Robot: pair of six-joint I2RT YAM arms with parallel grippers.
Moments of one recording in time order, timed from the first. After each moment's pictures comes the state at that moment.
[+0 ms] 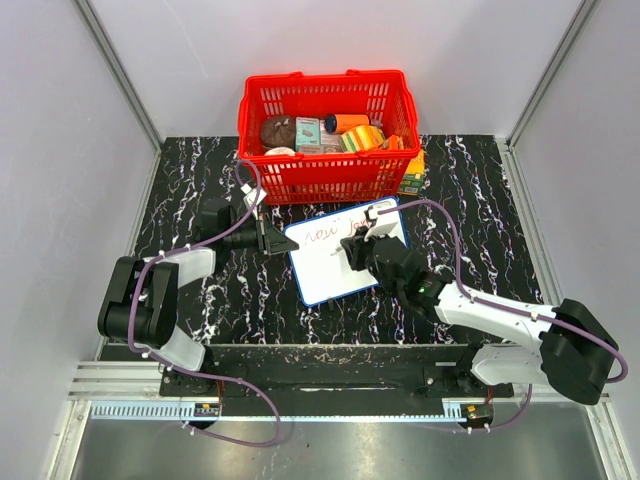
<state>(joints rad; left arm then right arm) -0.16 1.55 0.66 0.41 1.04 -0.44 0.92 1.22 0.66 0.32 0.42 0.40</state>
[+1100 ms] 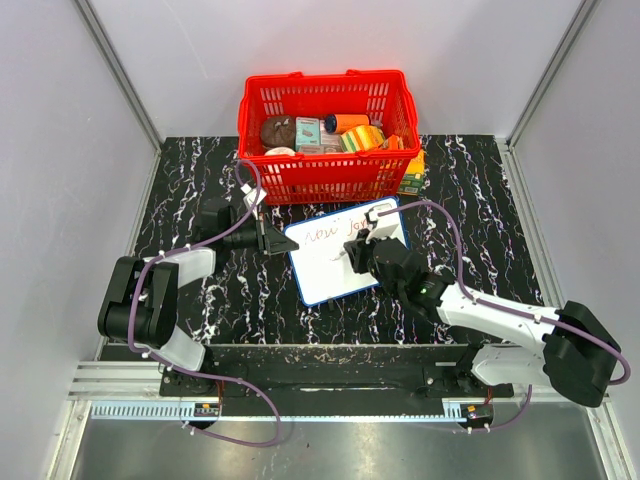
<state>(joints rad) -0.16 1.55 0.66 0.41 1.04 -0.44 0.92 1.21 0.65 0.26 0.41 0.40</state>
